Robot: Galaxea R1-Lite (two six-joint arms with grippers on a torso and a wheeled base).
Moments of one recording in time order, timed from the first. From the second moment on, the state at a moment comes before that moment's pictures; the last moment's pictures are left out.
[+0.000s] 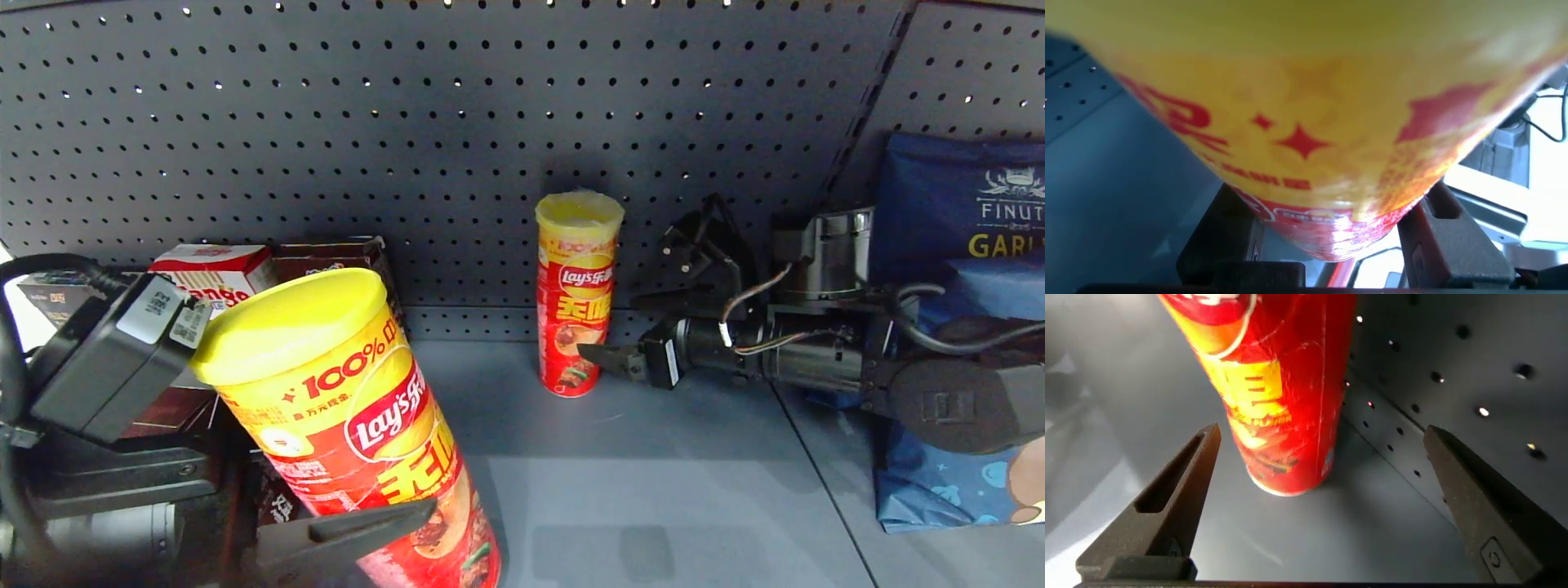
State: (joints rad) left arm -0.55 1.18 -0.61 -0.32 -0.55 0.10; right arm 0.58 1.78 -1.08 -0.45 0.24 -0.19
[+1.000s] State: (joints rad) left arm -0.54 1.18 -0.60 -0.32 -0.56 0.10; right arm 0.61 1.91 -1.19 -0.46 0.26 -0.21
